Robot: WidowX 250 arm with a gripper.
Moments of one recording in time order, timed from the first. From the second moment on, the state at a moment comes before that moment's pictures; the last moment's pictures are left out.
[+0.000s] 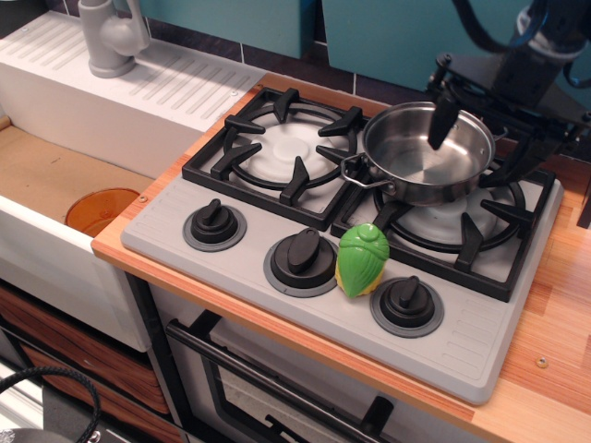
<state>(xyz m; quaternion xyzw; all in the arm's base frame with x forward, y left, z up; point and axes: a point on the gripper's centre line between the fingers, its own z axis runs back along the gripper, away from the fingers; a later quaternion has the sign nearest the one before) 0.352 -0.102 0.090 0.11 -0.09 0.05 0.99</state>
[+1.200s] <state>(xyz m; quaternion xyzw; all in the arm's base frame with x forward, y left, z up) 0.310 -0.087 0.114 0.14 -0.11 0.07 0.98</state>
